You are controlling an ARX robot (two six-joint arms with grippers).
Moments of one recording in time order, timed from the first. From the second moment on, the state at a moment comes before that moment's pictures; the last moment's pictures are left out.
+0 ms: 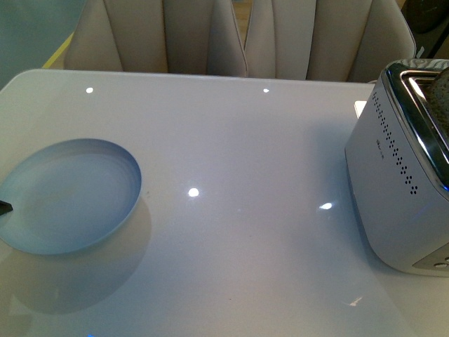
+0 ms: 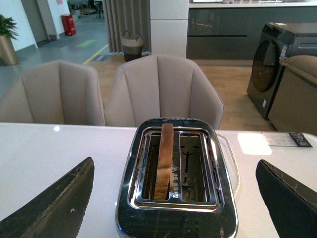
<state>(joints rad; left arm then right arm) 0.37 2.19 0.78 0.34 0.47 -0.20 0.00 0.01 0.02 0.00 0.00 -0.01</state>
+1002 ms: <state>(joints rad) 0.37 2.28 0.83 0.33 0.46 -0.10 0.00 0.01 0.02 0.00 0.00 -0.01</state>
